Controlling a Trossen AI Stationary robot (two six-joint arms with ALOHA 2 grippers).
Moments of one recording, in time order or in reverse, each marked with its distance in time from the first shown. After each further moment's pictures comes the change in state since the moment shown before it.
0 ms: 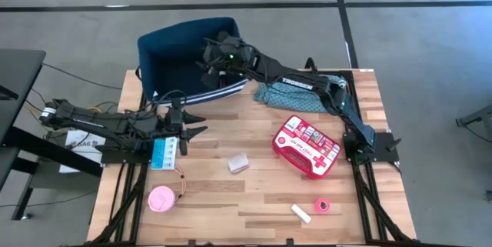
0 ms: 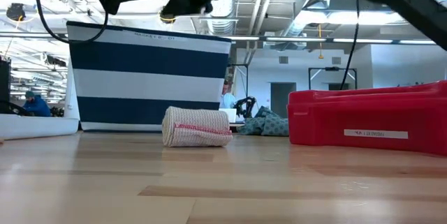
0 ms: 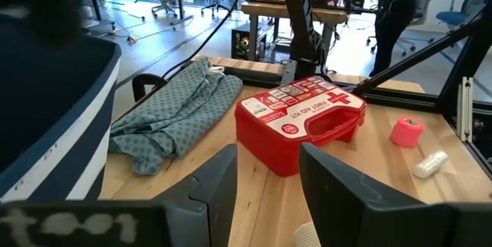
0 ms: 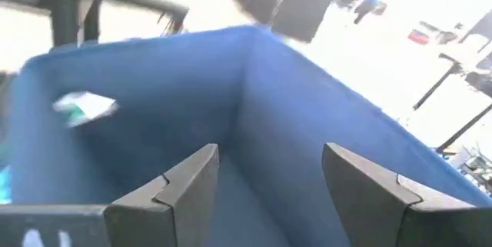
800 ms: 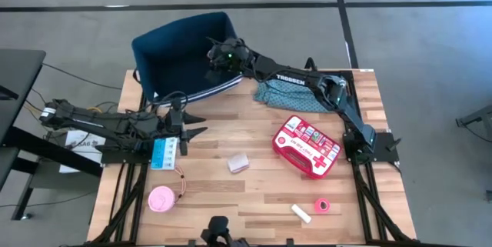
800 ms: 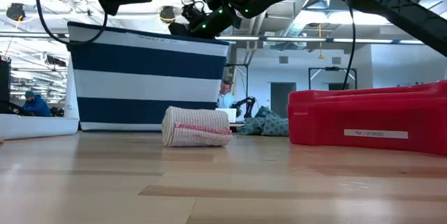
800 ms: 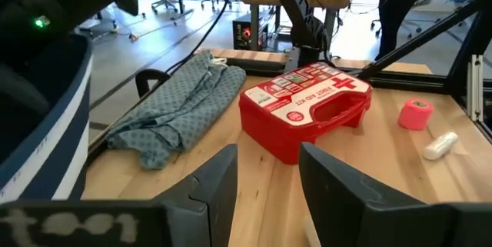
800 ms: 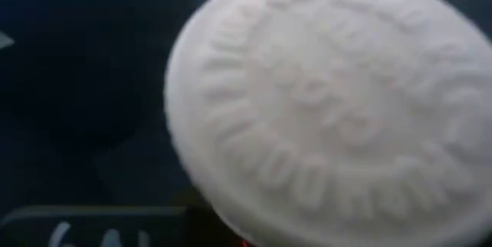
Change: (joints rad) left arm 0.000 0.000 0.000 -0.034 -0.001 0.032; right arm -0.117 0.091 -0.129 0.106 -0.013 0.163
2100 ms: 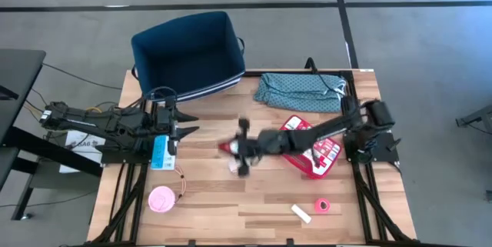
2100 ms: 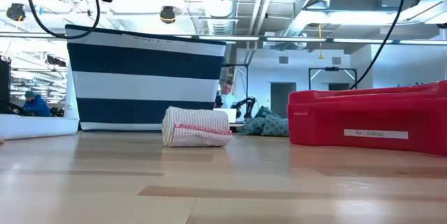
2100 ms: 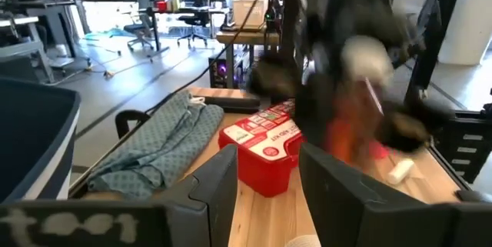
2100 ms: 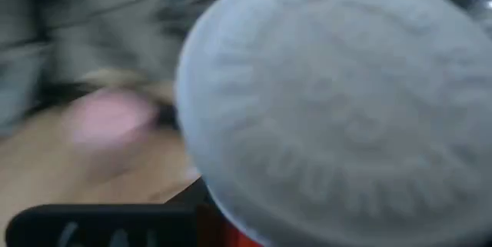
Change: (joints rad) left arm 0.001 -0.137 0.000 0.003 0.094 0.068; right arm 0.579 -0.536 -0.980 0.708 0.156 -0.093
